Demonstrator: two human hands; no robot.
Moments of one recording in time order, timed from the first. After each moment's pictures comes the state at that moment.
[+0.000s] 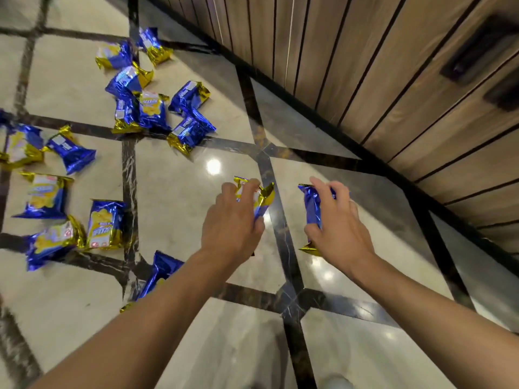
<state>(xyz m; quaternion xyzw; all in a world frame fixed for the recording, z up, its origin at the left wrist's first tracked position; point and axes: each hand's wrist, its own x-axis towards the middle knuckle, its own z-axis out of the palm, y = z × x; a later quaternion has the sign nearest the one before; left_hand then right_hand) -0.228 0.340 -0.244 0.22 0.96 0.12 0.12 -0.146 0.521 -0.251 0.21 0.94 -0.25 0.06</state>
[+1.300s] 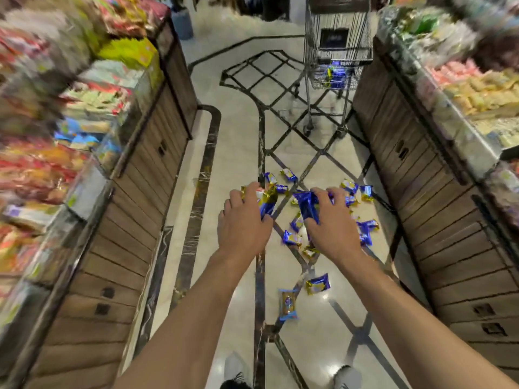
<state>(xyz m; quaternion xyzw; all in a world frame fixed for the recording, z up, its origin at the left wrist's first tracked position) 0.033 -0.113 0.546 -0.22 0.95 0.22 -0.08 -0.041 0.054 0.534 -0.17 0.95 -0.26 0.04</state>
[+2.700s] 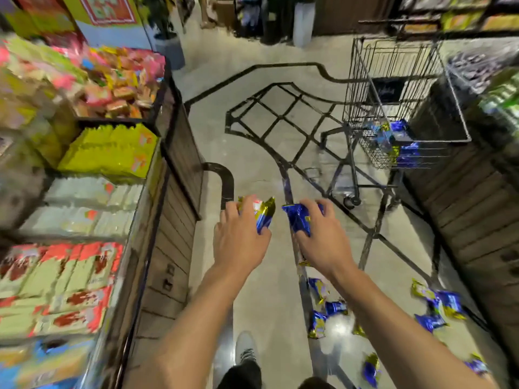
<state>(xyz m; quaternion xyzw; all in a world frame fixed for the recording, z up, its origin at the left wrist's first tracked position) -0.580 -0.696 0.548 -0.20 0.95 0.21 -0.07 -0.643 -0.537 0.525 -0.15 0.95 -0.28 0.04</state>
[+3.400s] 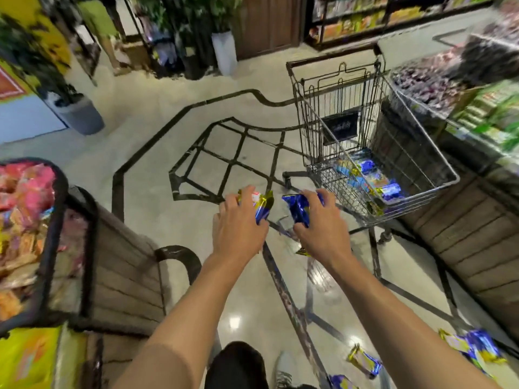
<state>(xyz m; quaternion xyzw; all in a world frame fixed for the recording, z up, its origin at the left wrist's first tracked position) -1.111 -0.775 0.578 -0.02 0.98 0.20 -0.05 -1.117 -0.605 0.549 0.01 0.96 -0.28 -0.04</state>
